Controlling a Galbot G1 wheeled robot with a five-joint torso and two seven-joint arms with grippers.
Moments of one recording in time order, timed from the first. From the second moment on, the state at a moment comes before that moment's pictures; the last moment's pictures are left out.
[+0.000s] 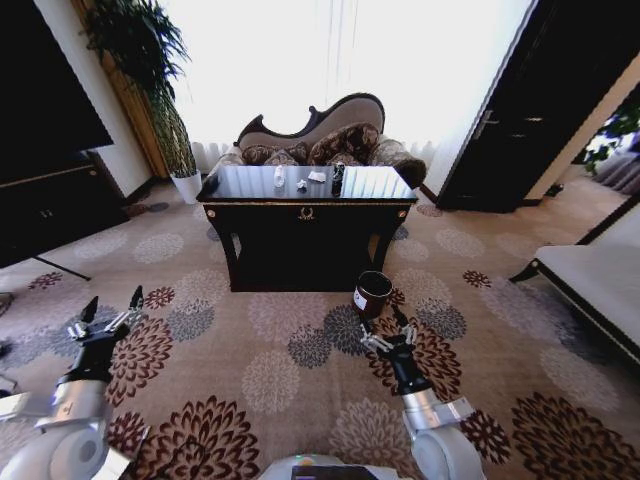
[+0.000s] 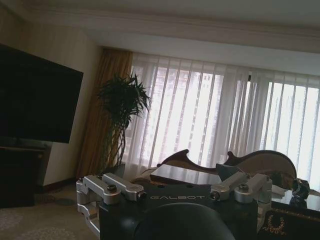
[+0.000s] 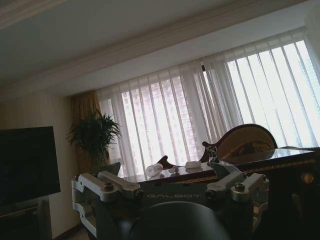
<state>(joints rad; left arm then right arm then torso) 1.66 -1.41 -1.13 -2.27 -0.69 0.02 0.17 -1.70 1.40 0.52 2.17 0.39 0.33 -0.22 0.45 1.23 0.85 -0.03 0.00</state>
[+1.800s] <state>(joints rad) 1.64 -1.35 -1.21 -2.25 -0.72 0.00 0.20 -1.61 1.28 0.66 2.14 0.39 0.33 -0.25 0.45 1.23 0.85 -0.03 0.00</state>
